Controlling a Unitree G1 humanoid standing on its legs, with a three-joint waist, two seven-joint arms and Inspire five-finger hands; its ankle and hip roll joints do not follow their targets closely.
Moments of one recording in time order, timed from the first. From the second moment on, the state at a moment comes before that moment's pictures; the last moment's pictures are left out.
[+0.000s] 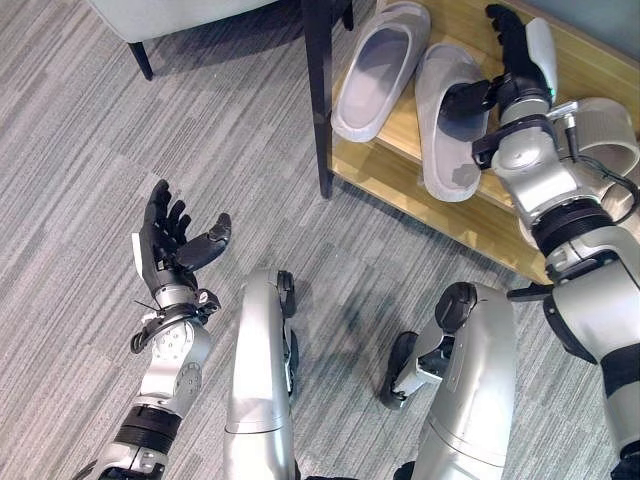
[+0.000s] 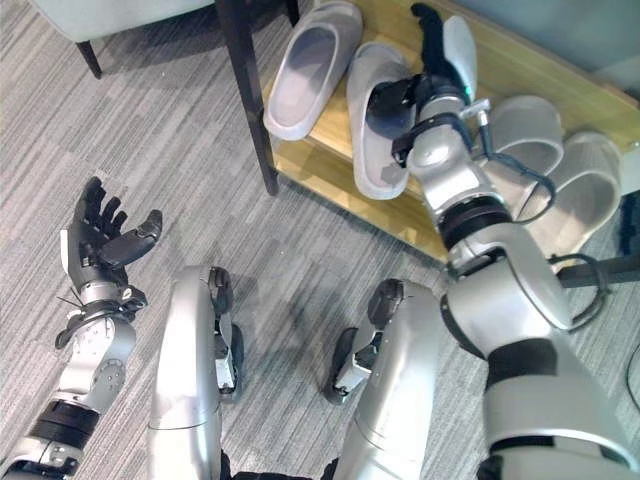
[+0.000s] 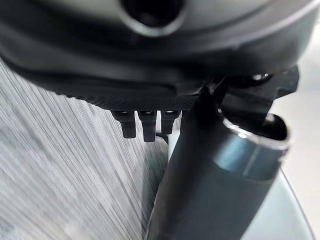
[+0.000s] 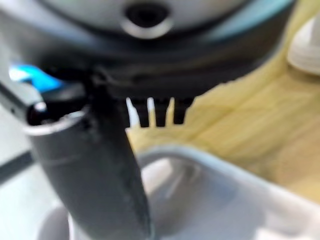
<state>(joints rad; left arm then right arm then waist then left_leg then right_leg) -0.25 0.48 -0.15 0.17 -0.62 -0.36 0.46 -1.40 -0.59 0.73 1.09 0.19 -0.01 -0.40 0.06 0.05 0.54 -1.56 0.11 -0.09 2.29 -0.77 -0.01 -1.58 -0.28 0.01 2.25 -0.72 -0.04</state>
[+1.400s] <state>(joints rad) -0.31 0.51 -0.07 0.05 -0.43 -0.25 0.48 -0.81 -0.66 0.26 0.20 -0.25 0.10 -0.46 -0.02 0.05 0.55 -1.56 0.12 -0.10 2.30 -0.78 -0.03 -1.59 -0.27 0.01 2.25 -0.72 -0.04</state>
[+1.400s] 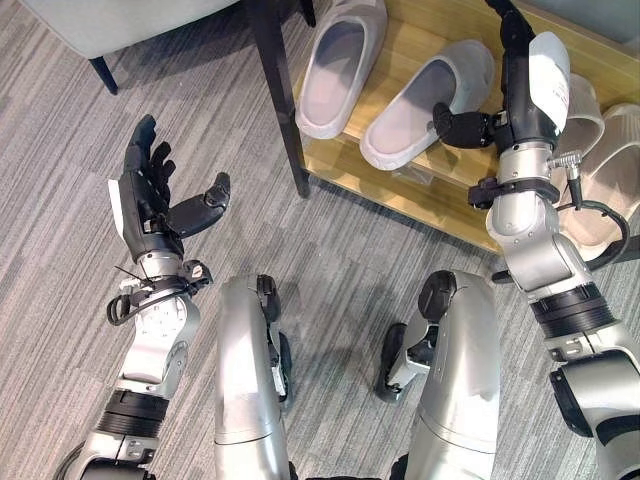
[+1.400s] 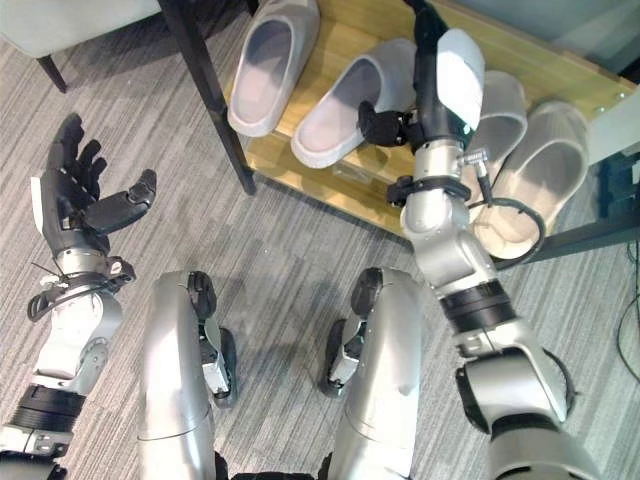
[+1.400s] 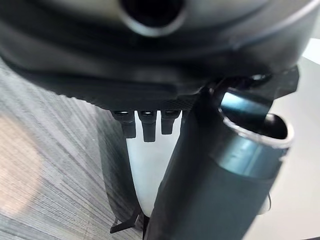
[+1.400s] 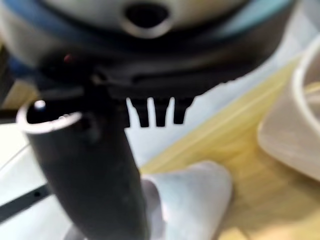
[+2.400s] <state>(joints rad) -0.41 0.42 -0.16 0.21 -0.39 -0.23 0.60 -0.79 -0.46 0.33 0.36 -0.07 0.04 -0.54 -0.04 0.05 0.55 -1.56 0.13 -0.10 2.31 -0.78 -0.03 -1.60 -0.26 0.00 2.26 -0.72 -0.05</state>
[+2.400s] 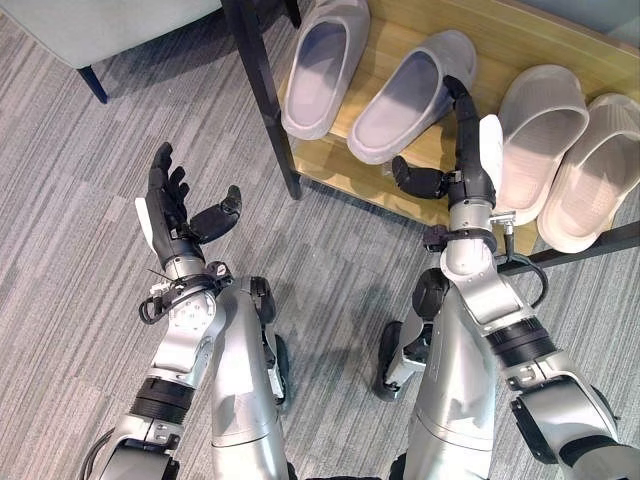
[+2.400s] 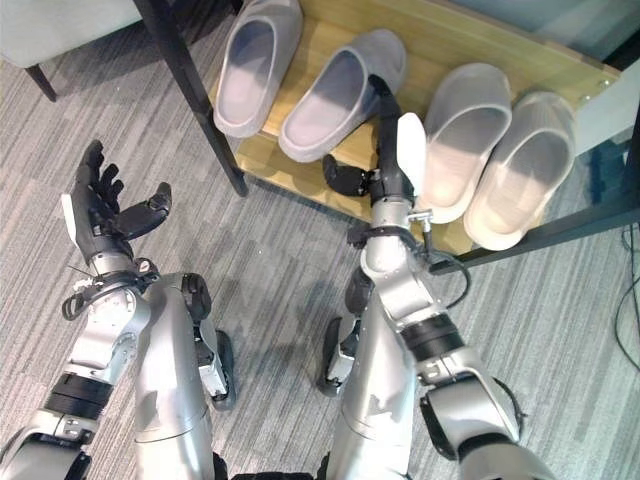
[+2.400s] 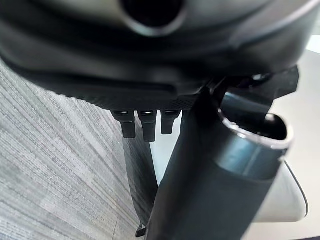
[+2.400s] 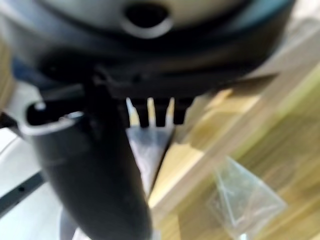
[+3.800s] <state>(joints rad) -0.59 0.42 -0.24 0.47 -0.47 -0.23 0.60 -1.03 -0.41 0.33 0.66 0.28 -0.08 -0.64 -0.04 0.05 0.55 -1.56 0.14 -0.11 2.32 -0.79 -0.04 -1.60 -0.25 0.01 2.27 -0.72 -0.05</state>
